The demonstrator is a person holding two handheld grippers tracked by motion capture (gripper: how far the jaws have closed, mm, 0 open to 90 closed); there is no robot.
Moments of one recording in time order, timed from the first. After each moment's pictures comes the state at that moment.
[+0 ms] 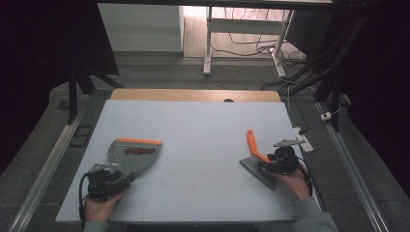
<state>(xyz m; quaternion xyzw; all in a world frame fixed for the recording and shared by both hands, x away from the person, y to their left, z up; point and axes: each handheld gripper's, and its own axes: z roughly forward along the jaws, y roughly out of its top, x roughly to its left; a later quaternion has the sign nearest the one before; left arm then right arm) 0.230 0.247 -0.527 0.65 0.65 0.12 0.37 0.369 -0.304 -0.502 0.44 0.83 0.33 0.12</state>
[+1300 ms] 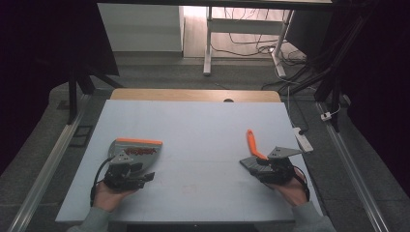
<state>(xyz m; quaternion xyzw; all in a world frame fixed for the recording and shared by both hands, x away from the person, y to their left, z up) 0.259 0.212 -0.506 0.79 0.46 0.08 0.40 0.328 -0.278 -0.487 0.32 0.85 0.39 0.13</state>
